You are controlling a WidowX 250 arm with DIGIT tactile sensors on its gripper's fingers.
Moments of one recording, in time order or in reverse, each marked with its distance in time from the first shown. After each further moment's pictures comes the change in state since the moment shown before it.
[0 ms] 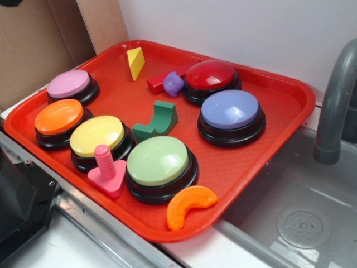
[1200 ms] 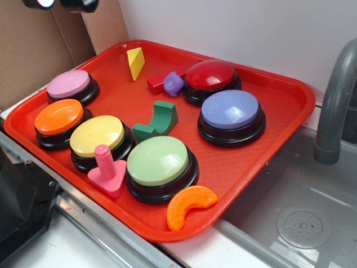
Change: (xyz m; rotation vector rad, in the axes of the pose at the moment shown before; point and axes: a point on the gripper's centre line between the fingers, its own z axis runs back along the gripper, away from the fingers) arm 0.075 0.042 -0.053 -0.007 -0.014 0.229
